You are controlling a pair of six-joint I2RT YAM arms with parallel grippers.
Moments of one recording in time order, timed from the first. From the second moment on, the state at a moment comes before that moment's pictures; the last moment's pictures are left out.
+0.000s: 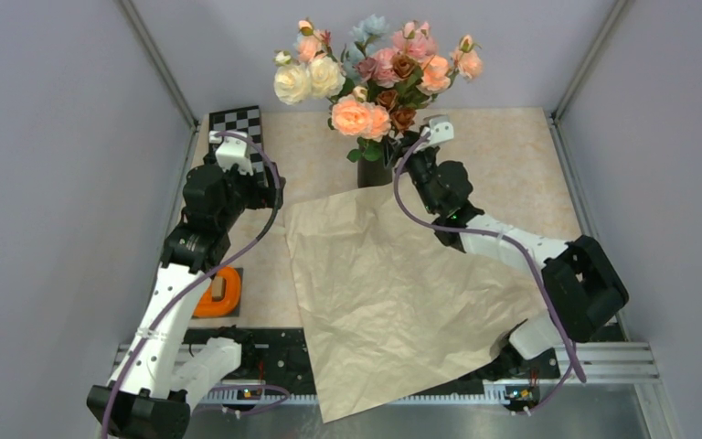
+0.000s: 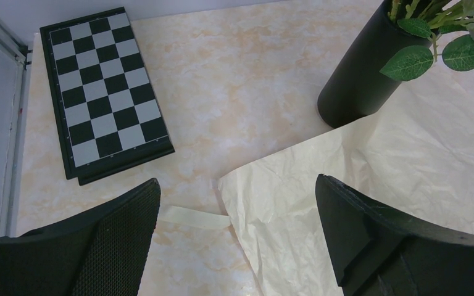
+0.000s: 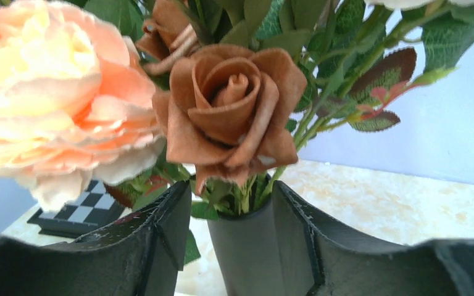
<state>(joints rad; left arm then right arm) -0.20 0.91 1.00 -0.34 0.03 -0.05 0.66 1.51 0.94 0.83 0.26 0.09</state>
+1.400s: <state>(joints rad) -0.03 0.57 0.85 -0.29 -0.32 -0.15 0.11 0.78 0.79 -0.08 0.09 0.25</state>
